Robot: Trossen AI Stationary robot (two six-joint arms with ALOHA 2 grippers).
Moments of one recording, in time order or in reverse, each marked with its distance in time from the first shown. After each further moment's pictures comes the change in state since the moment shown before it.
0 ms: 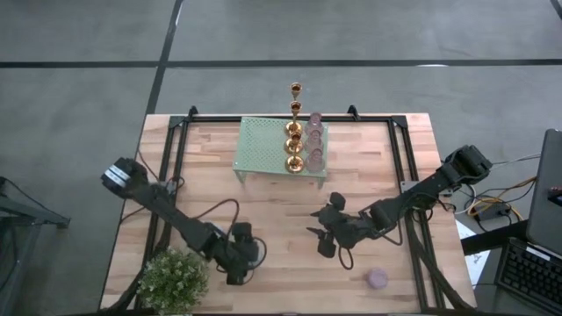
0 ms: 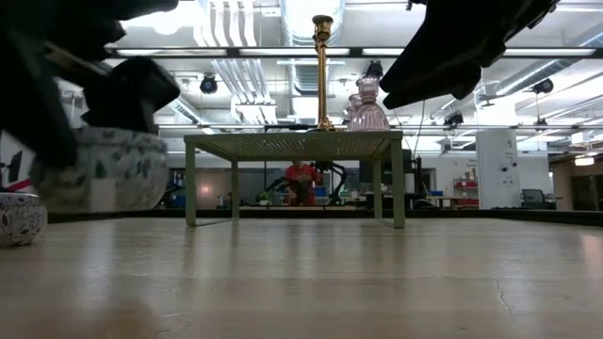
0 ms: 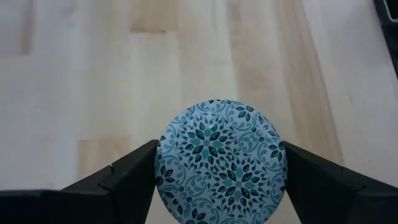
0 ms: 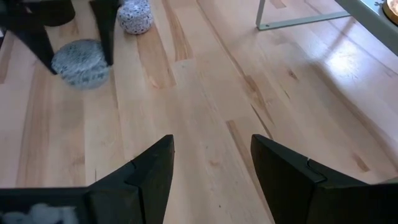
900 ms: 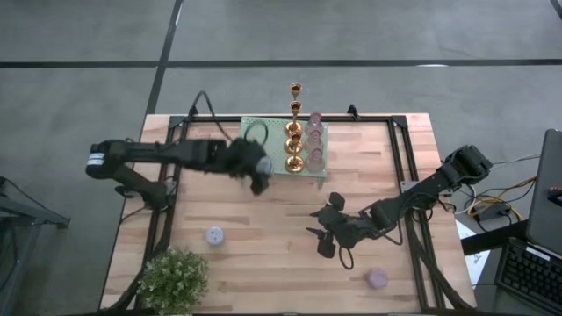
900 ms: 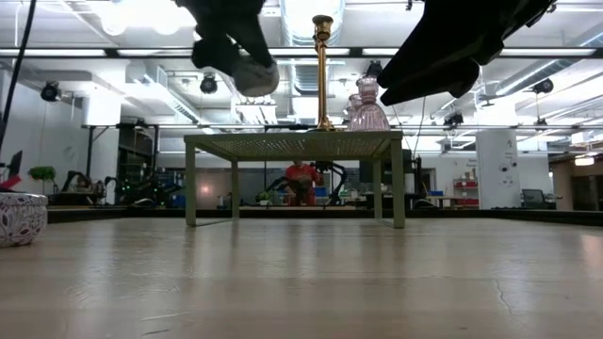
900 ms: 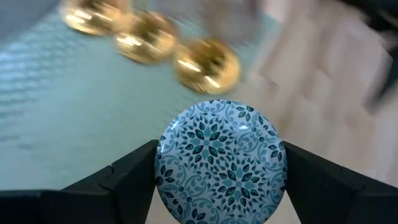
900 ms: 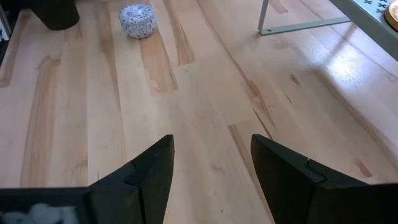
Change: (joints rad) left arm 0.643 -0.257 0.281 -0.372 0.005 0.051; right arm 0.000 0.000 0.000 0.019 0.001 -0.015
